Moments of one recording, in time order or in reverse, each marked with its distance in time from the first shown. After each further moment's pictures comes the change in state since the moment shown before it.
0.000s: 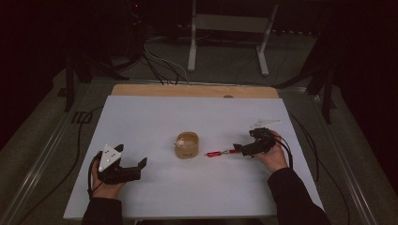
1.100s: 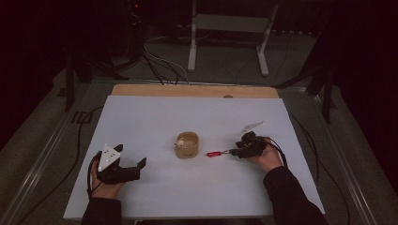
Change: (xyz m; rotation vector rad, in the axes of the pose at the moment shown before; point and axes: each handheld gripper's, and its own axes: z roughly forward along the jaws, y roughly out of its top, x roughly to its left) left arm 0.002 -0.001 -0.001 0.001 0.001 -0.002; right arm 0.014 -0.003 0.027 0.208 0.057 -0.104
